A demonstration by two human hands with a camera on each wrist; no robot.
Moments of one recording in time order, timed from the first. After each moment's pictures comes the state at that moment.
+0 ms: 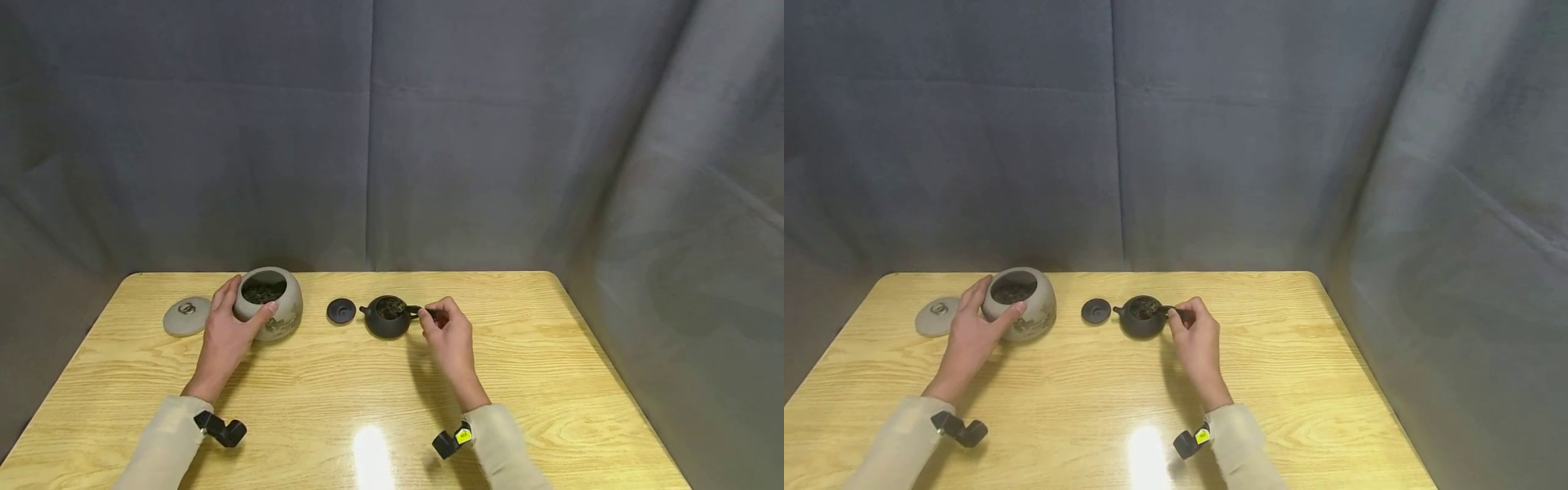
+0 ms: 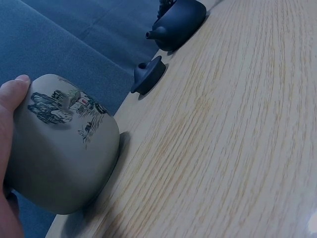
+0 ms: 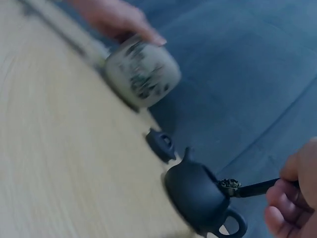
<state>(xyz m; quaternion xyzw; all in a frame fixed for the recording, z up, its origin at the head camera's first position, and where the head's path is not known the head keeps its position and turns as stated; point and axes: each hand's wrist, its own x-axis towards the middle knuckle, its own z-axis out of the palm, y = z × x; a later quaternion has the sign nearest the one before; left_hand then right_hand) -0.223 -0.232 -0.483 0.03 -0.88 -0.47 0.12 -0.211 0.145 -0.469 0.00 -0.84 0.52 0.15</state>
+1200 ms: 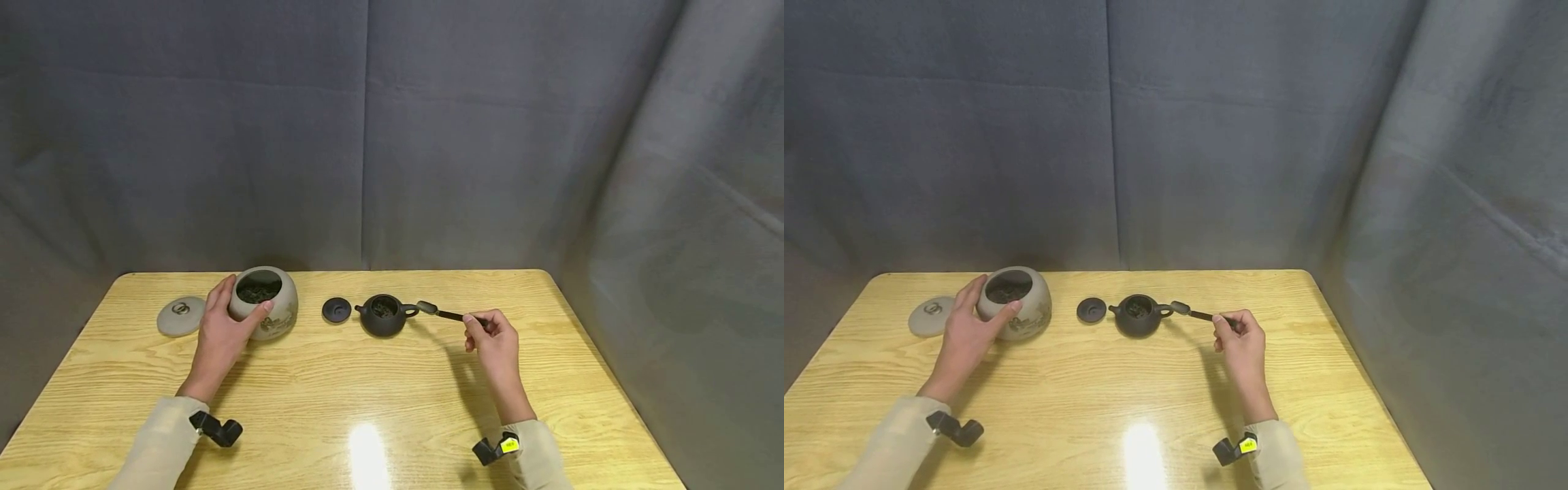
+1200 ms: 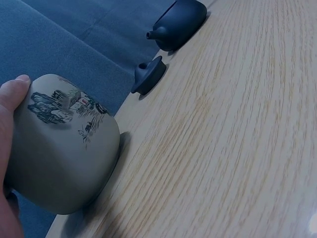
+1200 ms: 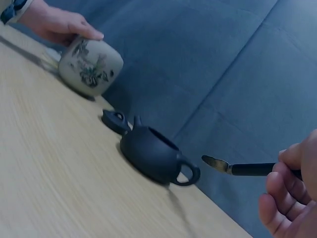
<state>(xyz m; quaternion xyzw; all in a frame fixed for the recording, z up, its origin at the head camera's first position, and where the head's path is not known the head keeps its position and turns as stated) -0.221 -0.230 -0.481 0.03 -0.87 -0.47 0.12 -0.191 0.219 -0.466 -0.10 -0.75 0.64 0.12</state>
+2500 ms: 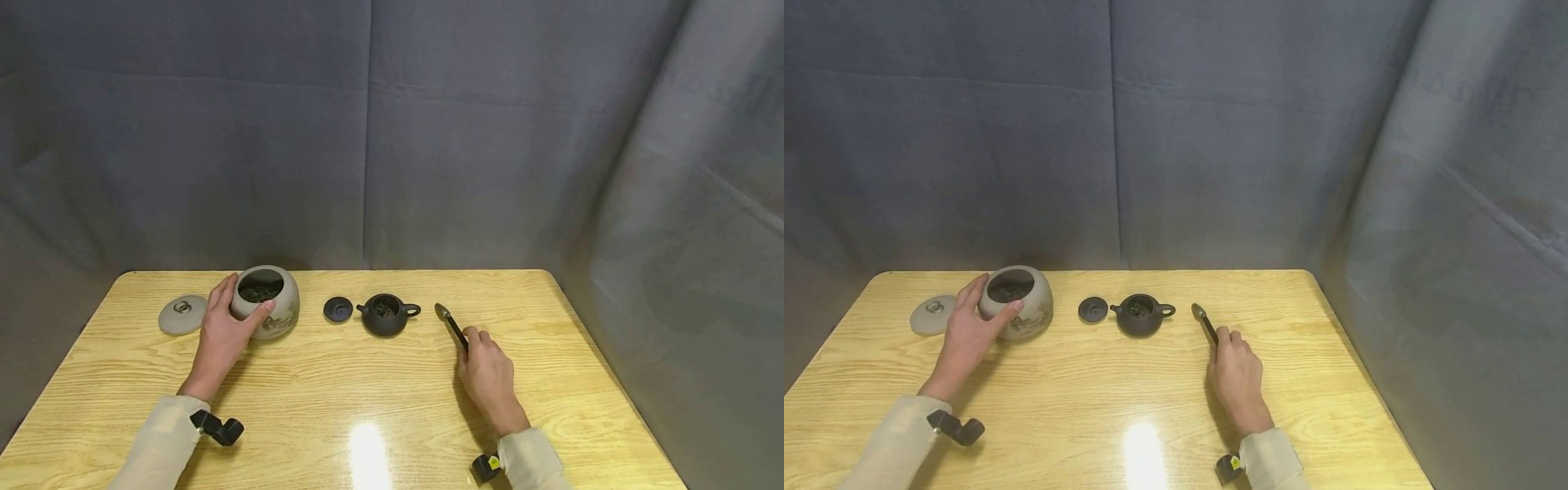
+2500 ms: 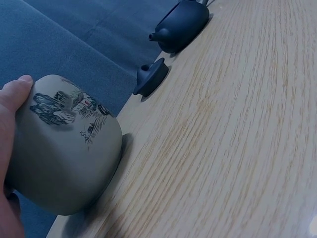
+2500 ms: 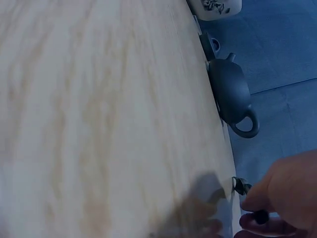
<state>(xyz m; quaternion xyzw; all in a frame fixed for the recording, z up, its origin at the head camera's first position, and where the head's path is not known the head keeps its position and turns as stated) -0.222 -0.231 -0.481 0.03 -0.87 -0.47 0.12 -0.180 0.216 -0.507 0.02 -0.98 0.12 0.17</state>
